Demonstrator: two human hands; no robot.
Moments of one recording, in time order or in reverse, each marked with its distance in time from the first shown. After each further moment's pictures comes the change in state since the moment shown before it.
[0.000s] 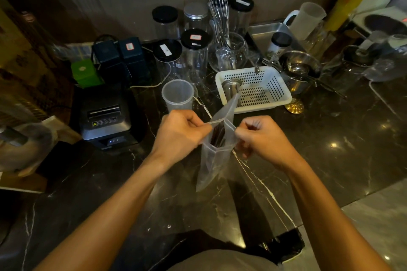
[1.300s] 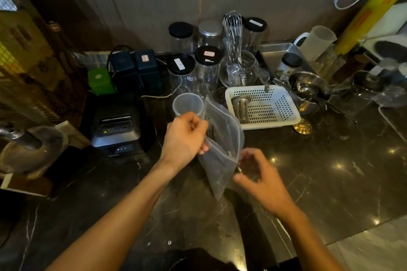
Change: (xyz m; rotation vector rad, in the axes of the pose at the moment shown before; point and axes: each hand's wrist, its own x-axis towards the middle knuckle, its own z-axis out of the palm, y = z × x) left_hand 0.021 -0.011 -0.002 -0.191 0.142 -0.008; right_hand -0.020 0.055 0.027 -0.175 0.013 -0.051
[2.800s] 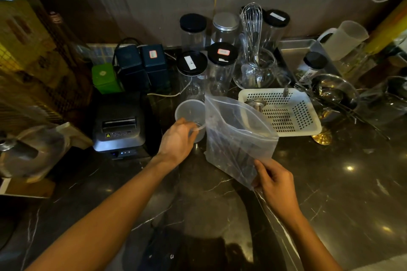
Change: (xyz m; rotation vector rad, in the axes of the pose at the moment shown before) left_hand 0.074 -0.094 -0.008 0.657 -0.064 0.118; right_hand 0.058 0.055 0.013 -0.023 0.259 -0.081
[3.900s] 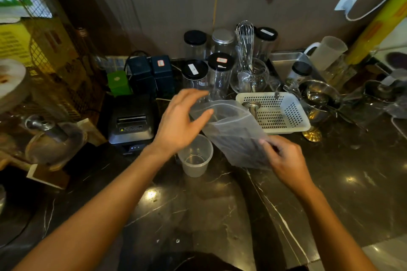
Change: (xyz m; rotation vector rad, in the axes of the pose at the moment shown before) left_hand -0.050 0.059 -0.092 -0.262 0.232 0.278; right_hand 0.001 -0.057 -0.048 -0.175 -0.039 -0.184
